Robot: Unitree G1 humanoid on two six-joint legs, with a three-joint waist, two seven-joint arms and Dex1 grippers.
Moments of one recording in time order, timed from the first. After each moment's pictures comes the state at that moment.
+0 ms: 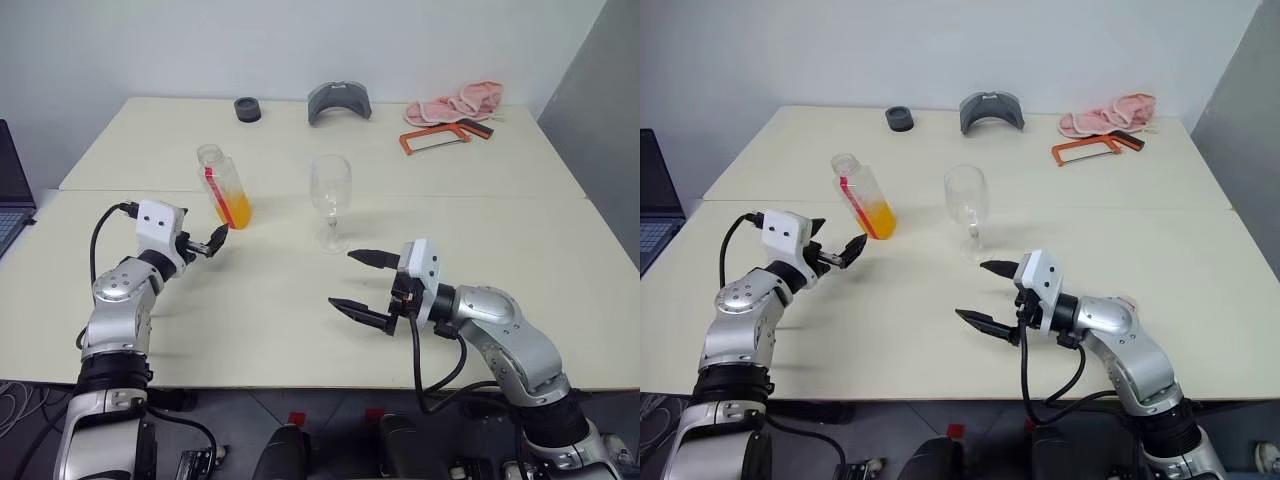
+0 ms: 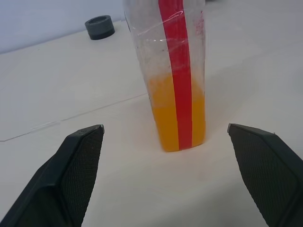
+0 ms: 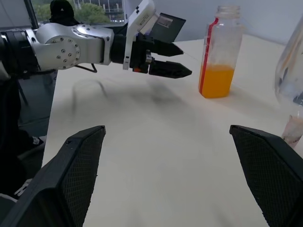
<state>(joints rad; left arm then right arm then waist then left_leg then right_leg) -0.48 0.59 0.21 0.44 -0.19 0.07 -0.56 -0.30 -0.38 0.22 -0.39 0.34 0.43 0.78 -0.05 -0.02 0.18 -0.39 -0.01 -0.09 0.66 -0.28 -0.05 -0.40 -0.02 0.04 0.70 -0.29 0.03</state>
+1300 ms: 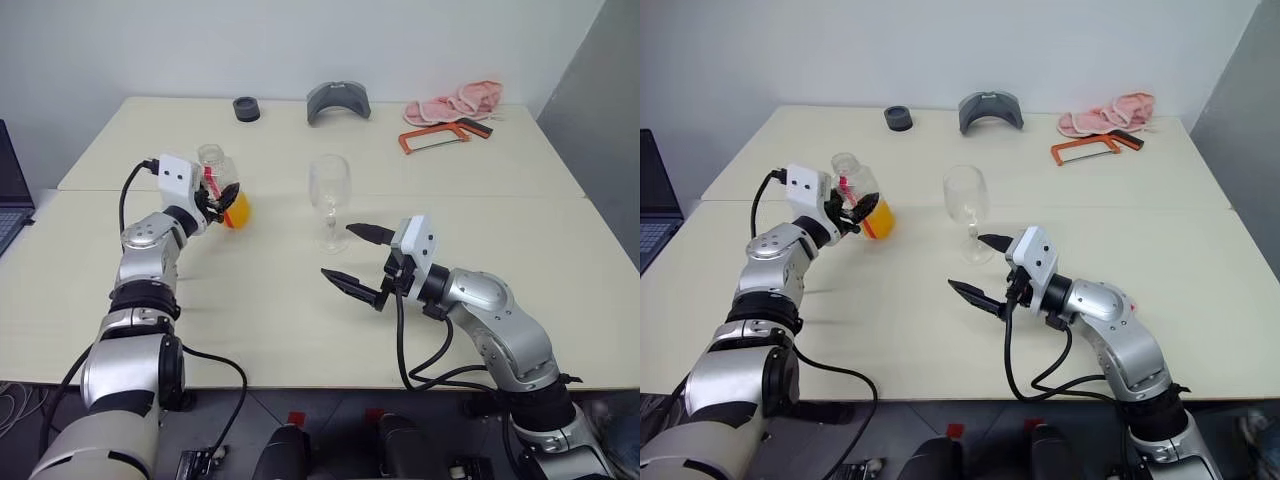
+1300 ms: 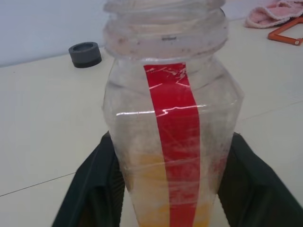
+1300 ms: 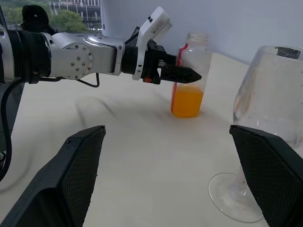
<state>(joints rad) -0.91 0.54 0.19 1.01 -0.15 -0.11 -0.60 -0.38 -0.33 0.22 -0.38 0.32 0.43 0.69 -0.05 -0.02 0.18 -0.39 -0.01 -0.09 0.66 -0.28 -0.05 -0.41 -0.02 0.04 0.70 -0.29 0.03</state>
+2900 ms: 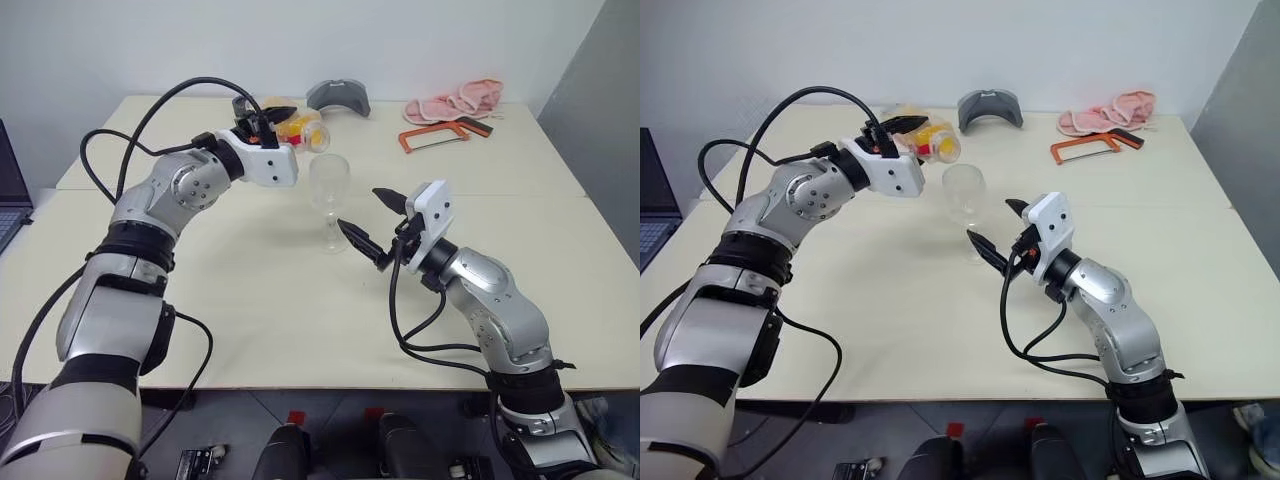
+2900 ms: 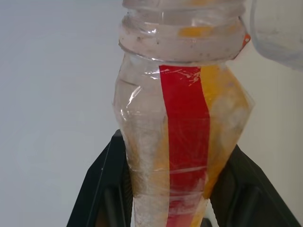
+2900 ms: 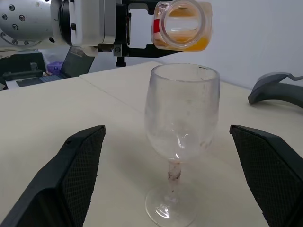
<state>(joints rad) -1.18 0.66 -0.32 0.95 0.63 -0.77 -0.18 -0.46 -0.26 0.14 -0.33 0.30 0.47 0.47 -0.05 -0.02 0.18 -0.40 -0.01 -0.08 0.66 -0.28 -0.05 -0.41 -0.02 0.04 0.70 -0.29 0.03</state>
